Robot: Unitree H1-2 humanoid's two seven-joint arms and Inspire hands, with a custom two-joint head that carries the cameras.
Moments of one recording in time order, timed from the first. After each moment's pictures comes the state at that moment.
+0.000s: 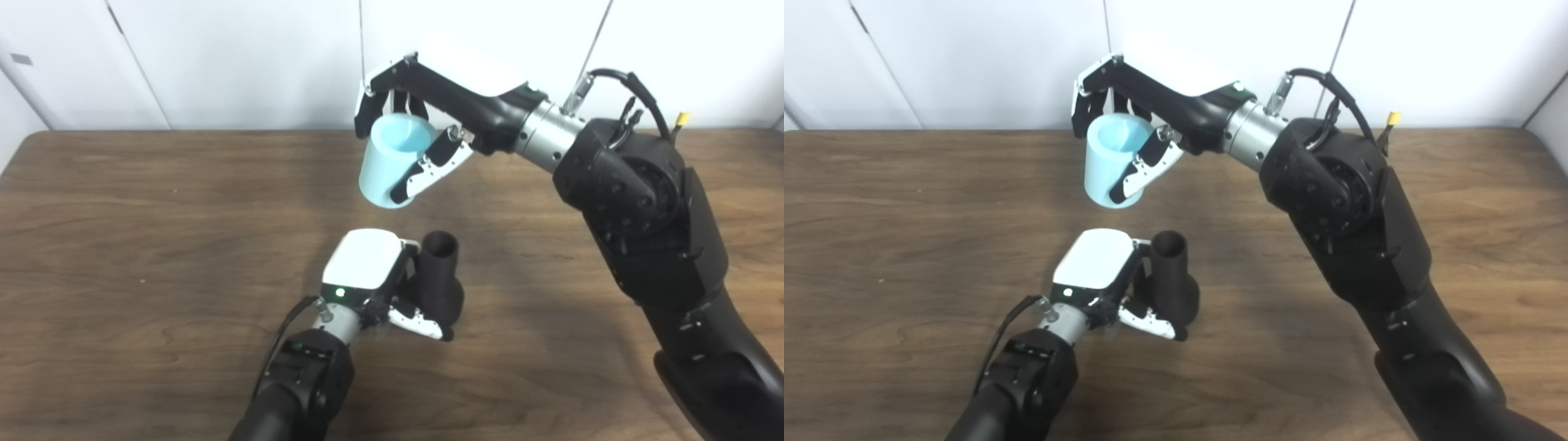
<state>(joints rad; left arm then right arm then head) -0.17 0.08 -0.53 -0.24 1.21 0.27 -0.37 -0.74 -0.31 0.32 -0.47 -0.55 0.23 0.64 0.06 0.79</state>
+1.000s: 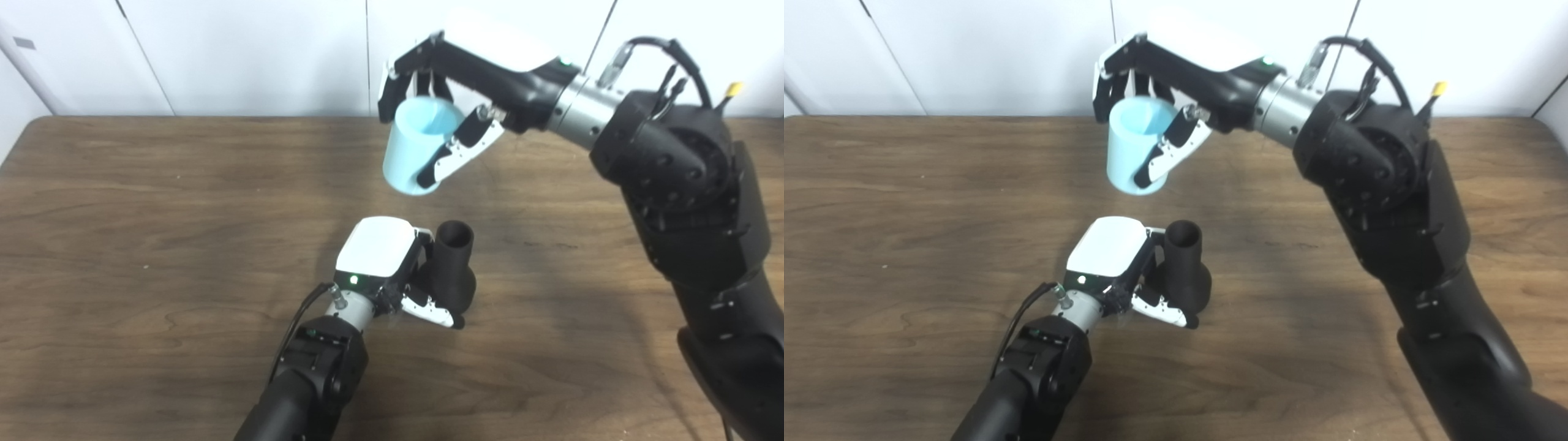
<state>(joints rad) -0.17 0.06 -0.53 -0.23 1.24 0.27 -0.37 -0.78 -0.39 0.25 -0.51 -0.49 0.25 0.71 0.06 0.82</state>
